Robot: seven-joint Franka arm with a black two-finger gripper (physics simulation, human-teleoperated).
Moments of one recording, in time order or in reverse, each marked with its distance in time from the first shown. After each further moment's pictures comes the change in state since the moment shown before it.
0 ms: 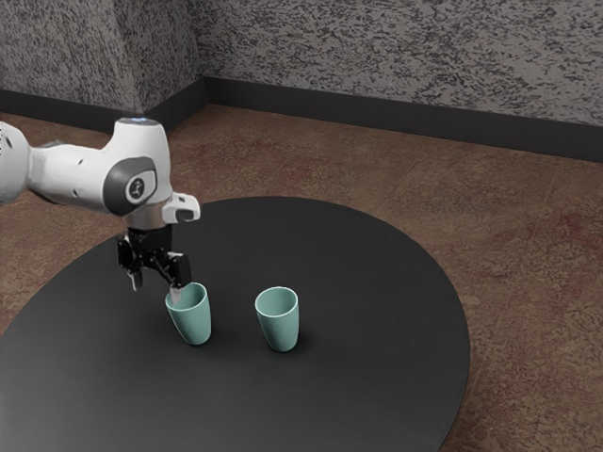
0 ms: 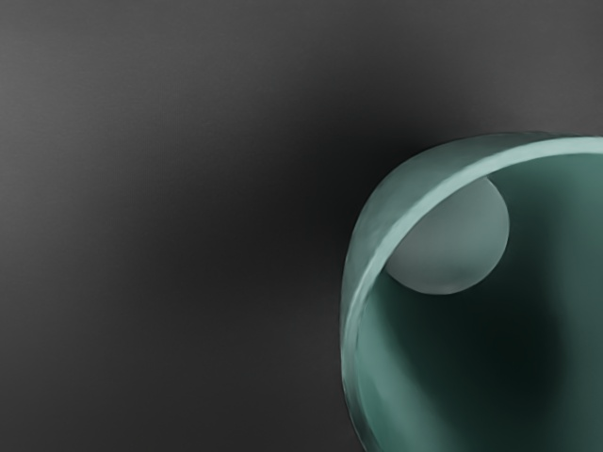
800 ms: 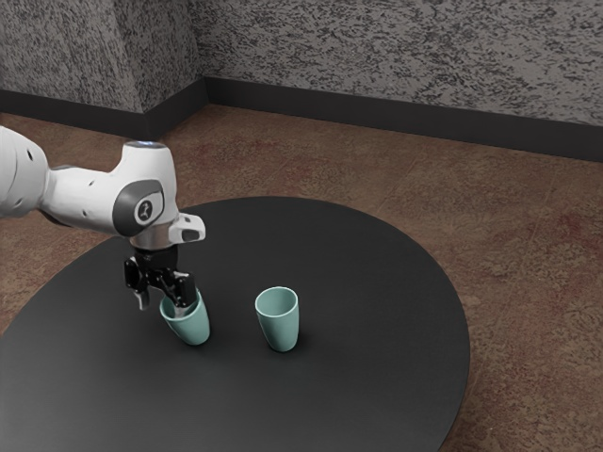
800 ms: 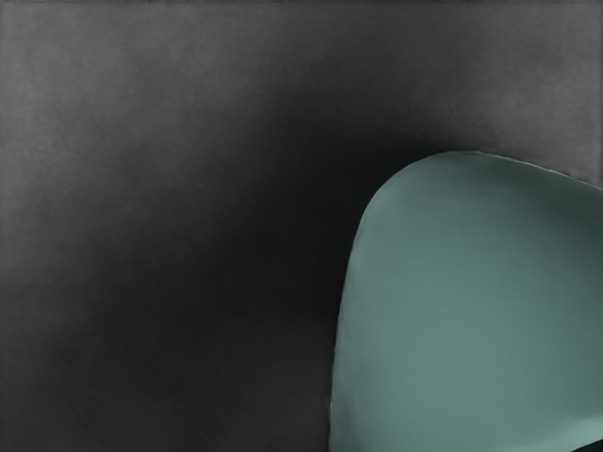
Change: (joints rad) arm -0.004 0.053 0.000 -0.038 -0.031 0.076 0.008
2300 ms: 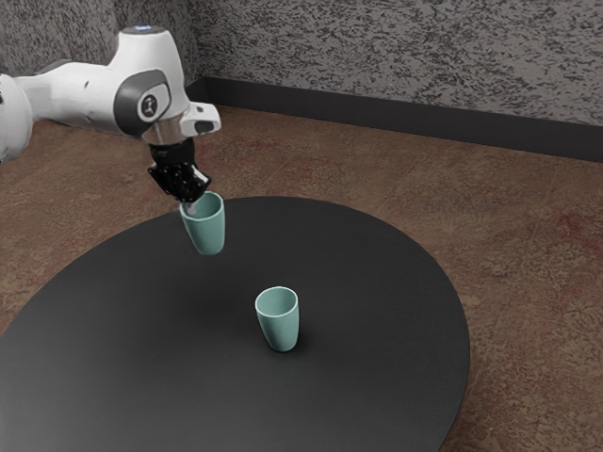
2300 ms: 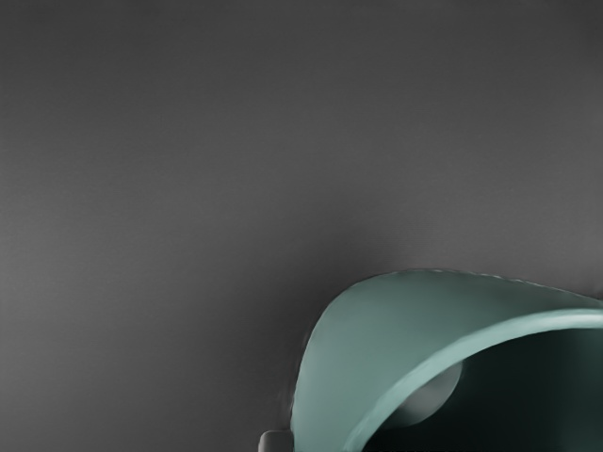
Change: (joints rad) arm -0.012 -0.013 -0.034 0.412 0.014 -0.174 -0.006
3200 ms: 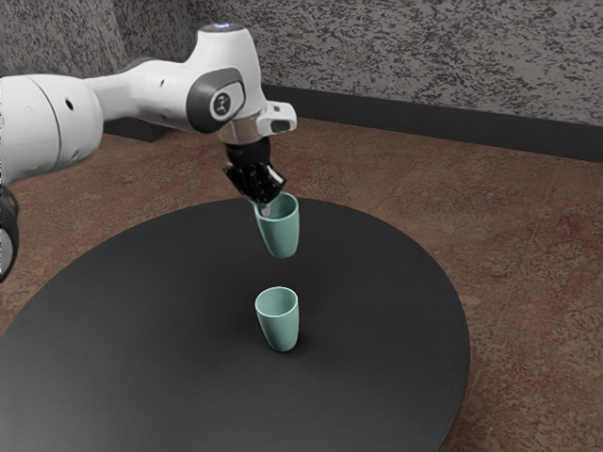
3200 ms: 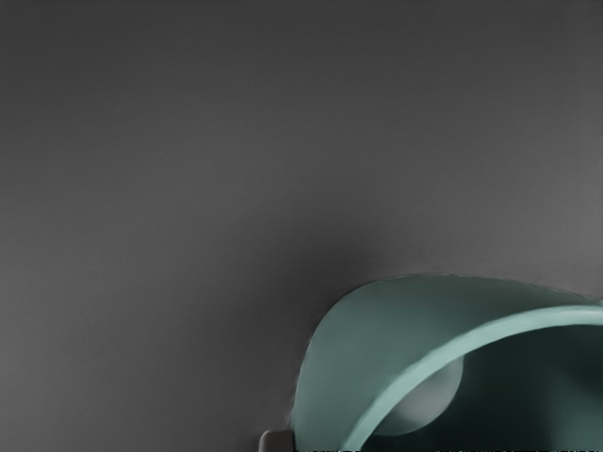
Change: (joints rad) arm -0.002 0.185 -0.176 0.237 -0.040 -0.045 -0.046
